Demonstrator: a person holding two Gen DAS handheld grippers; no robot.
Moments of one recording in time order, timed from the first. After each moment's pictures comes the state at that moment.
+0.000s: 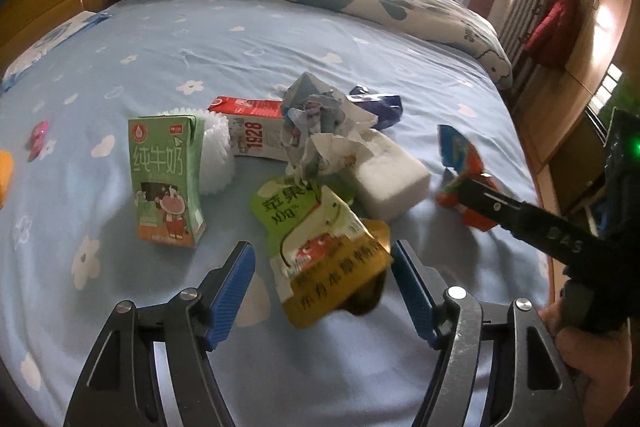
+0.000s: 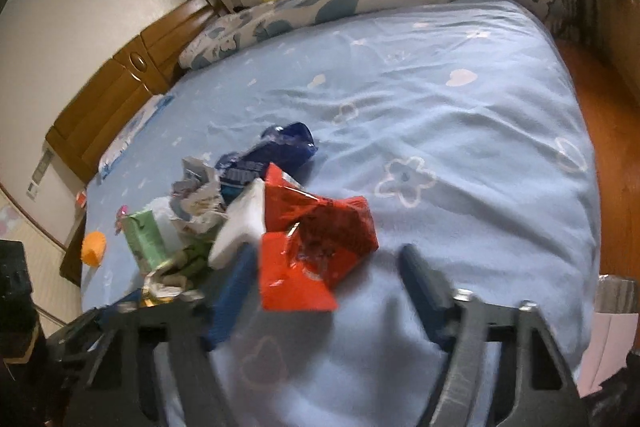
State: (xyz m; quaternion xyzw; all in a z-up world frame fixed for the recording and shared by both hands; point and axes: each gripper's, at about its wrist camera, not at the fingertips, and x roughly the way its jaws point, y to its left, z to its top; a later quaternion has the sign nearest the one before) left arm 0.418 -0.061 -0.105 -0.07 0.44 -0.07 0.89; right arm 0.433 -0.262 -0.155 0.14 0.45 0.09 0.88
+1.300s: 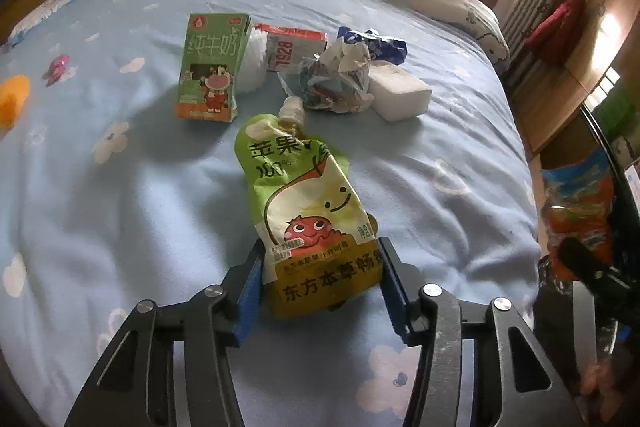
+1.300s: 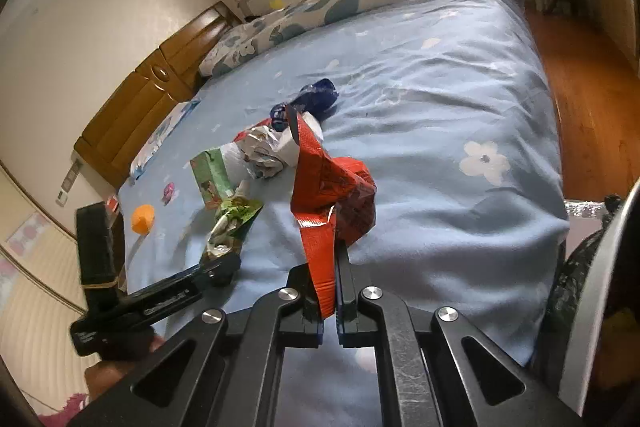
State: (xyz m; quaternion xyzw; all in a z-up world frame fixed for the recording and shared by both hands) left arm 0.353 -0.041 -0.121 -0.09 0.48 -0.08 0.87; right arm 0.292 -0.272 -0.118 0.20 0.43 0.11 0.87
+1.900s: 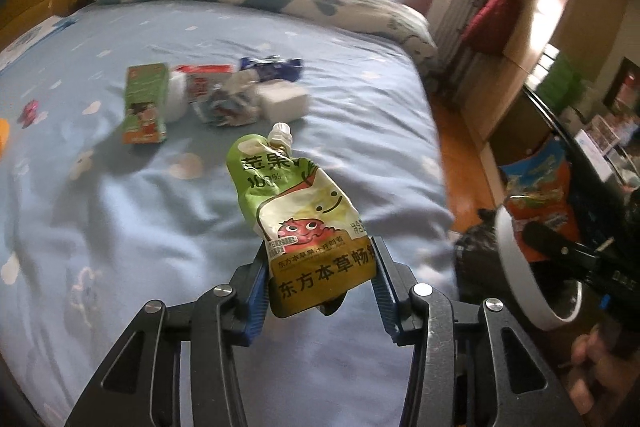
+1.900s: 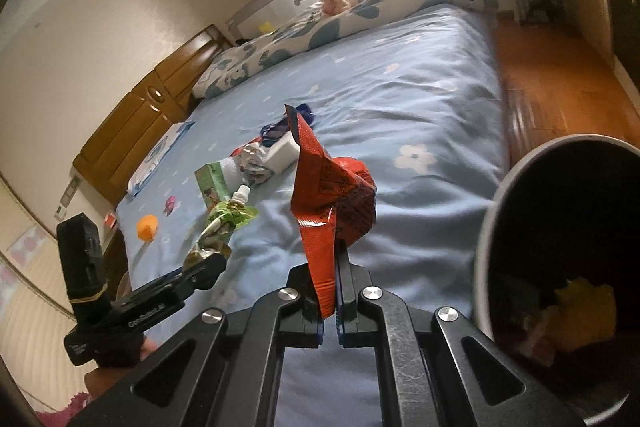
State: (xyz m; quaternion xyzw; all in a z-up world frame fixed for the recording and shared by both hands) left arm 0.272 -0.080 -0.078 -0.07 0.42 -0.18 0.89; right arm 0.226 -0.315 -0.088 0.21 0.40 0.08 0.89
